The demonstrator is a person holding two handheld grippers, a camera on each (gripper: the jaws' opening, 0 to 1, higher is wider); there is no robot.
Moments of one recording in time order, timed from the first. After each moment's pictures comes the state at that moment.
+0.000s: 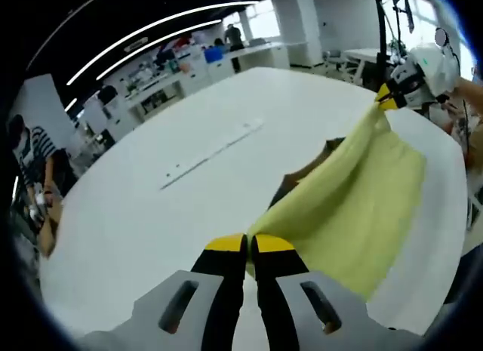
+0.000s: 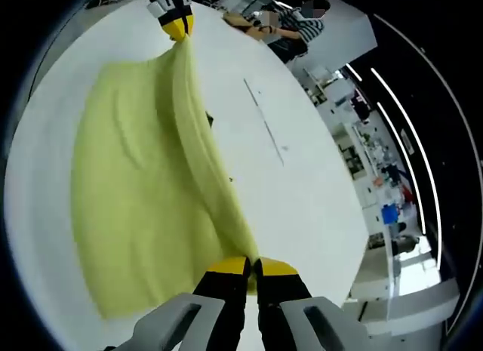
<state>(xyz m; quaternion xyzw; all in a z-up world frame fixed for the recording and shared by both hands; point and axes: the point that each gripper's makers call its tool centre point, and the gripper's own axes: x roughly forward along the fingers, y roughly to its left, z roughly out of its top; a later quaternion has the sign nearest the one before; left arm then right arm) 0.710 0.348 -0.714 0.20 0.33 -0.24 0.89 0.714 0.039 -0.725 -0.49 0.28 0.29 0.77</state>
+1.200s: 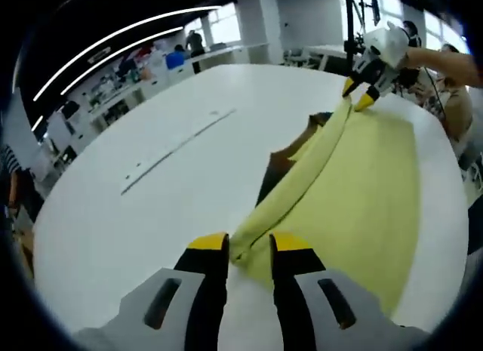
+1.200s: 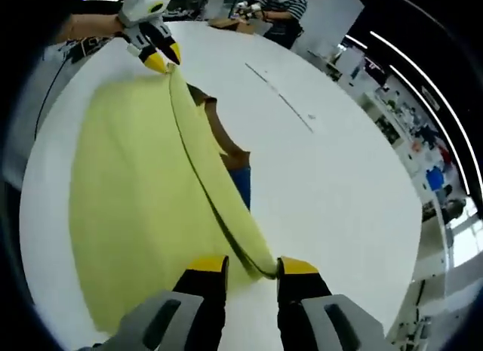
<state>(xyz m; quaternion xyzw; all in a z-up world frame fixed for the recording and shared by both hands) 0.723 0.345 -0.765 0.23 0.31 -0.36 0.85 0.718 0.029 -0.776 -0.37 0.36 0.36 0.78</state>
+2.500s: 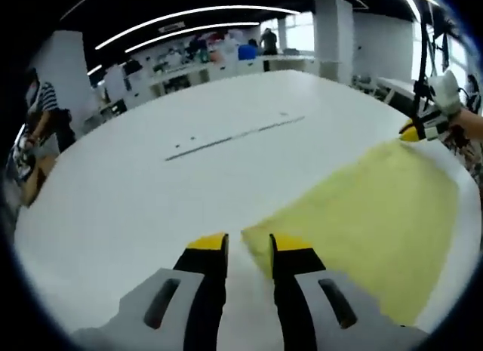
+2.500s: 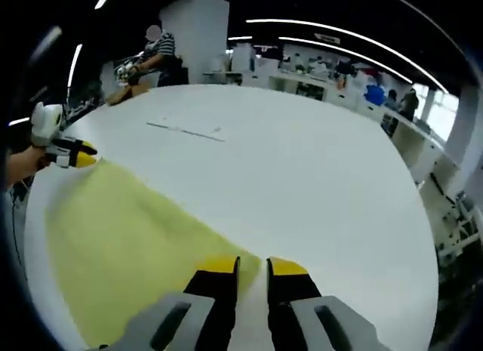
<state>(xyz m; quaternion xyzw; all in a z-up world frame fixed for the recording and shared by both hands) 0.750 0.379 -0.757 0.10 0.31 -0.19 0.93 0.758 0.009 -0.768 -0.08 0.36 0.20 0.91</state>
